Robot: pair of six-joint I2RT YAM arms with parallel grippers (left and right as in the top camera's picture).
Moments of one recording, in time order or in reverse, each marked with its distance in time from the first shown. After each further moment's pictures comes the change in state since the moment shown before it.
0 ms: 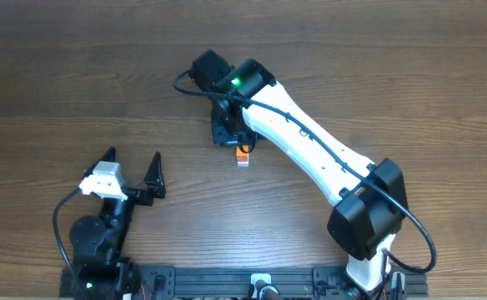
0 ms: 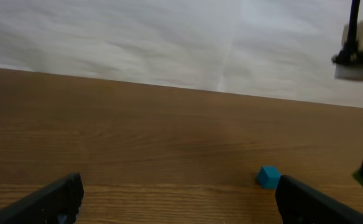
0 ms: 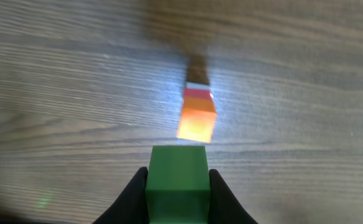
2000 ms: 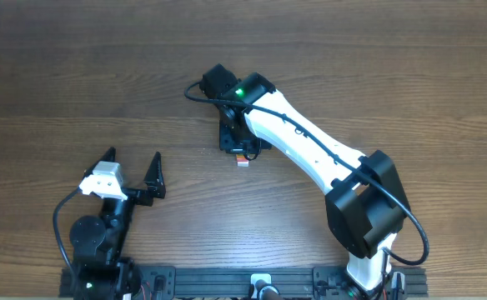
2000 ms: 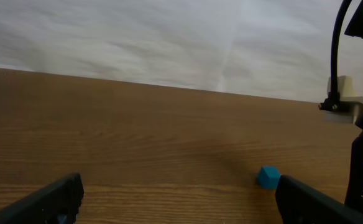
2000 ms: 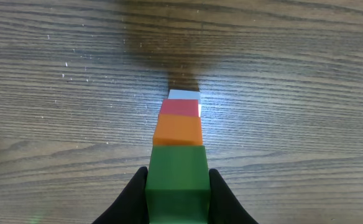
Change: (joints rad) left arm 0.000 0.000 0.000 0.000 0.000 0.000; right arm -0.025 0.000 -0.175 0.150 -0.017 0.043
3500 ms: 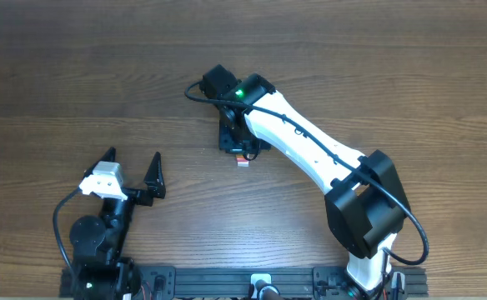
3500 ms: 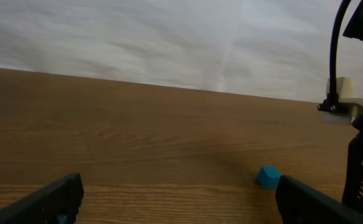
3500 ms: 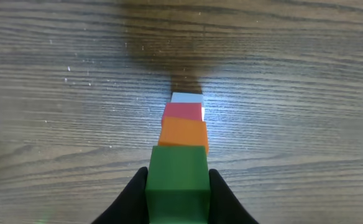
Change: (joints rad) left arm 0.000 0.000 0.000 0.000 0.000 0.000; right arm 0.003 0.000 -0.011 0.021 -0.004 0.020
